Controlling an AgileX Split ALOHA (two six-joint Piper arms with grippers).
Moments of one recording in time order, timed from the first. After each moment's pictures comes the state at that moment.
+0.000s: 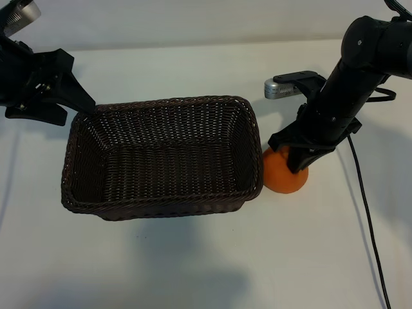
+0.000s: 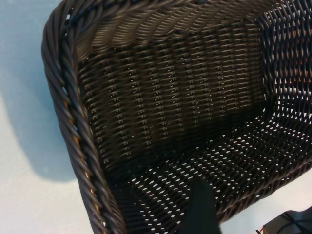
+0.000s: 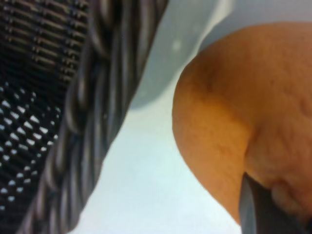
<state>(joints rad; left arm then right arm) 0.05 1.62 -1.28 -0.57 1.18 0.26 0.20 1.98 -1.29 0.41 0.98 -0.33</state>
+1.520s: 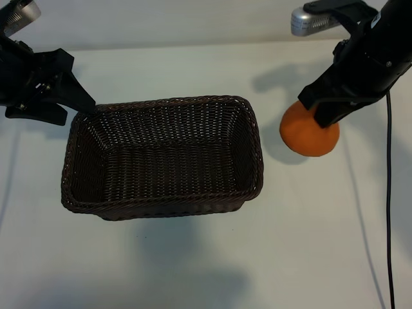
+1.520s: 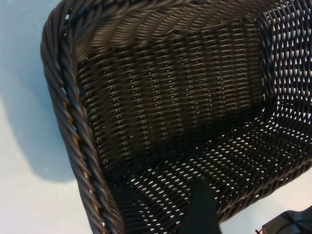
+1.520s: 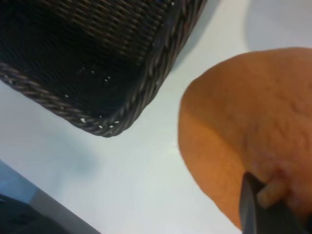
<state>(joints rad) 0.05 1.62 -1.28 -0.58 1.18 0.26 0.20 1.66 -1.40 0.30 1.21 -0.25</state>
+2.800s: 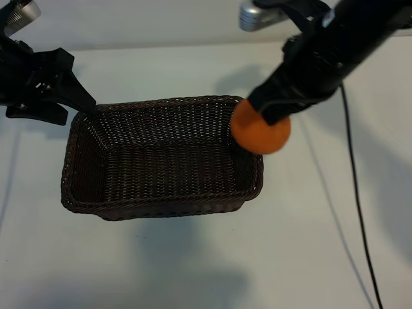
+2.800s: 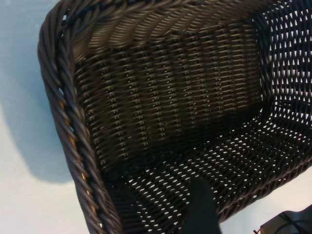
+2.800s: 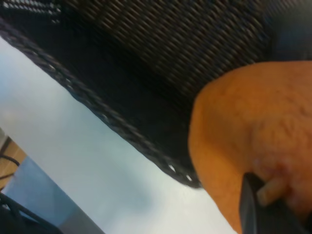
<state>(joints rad) 0.05 1.62 -1.28 -0.58 1.18 0.26 0.37 1.69 -1.49 0.38 1.13 -0.22</state>
